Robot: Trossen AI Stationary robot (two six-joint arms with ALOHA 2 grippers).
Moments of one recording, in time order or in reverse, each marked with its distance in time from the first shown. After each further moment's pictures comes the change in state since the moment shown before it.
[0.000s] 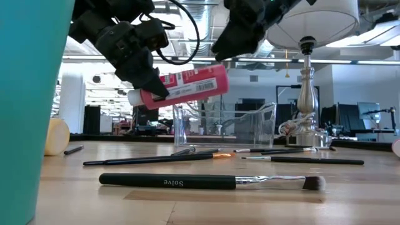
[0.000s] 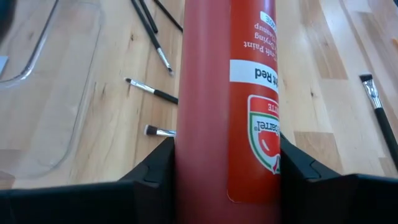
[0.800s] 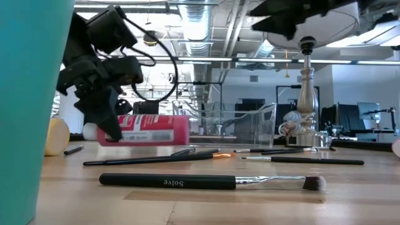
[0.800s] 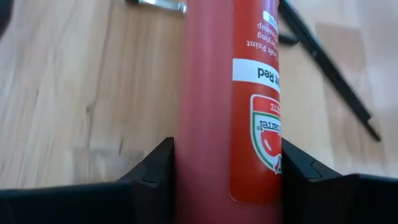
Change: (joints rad) left arm 0.004 0.000 -0.178 -0.001 0.076 -0.056; right arm -0.033 -0.479 -0.395 0.335 0.096 0.012
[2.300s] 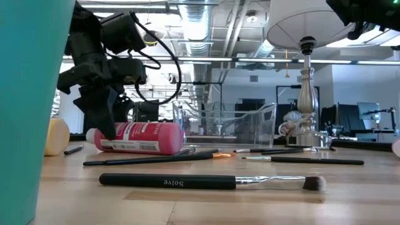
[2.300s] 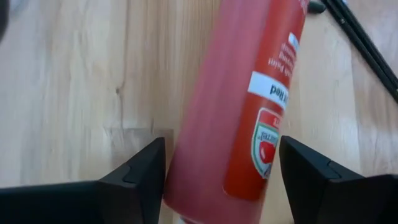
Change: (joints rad) left arm 0.056 0.007 0.077 -0.238 0.018 0.105; right arm -0.003 -0.836 -0.649 0.882 0.246 -0.322
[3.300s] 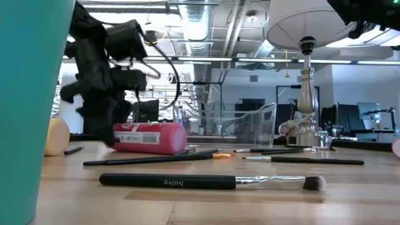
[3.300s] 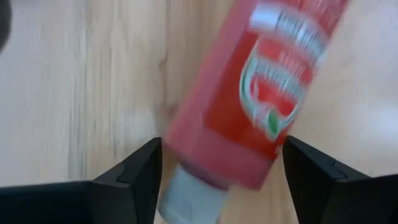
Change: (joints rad) left arm 0.065 -0.006 0.019 -0.040 -0.033 0.106; right arm 0.000 0.000 0.000 0.014 0.000 -0.026
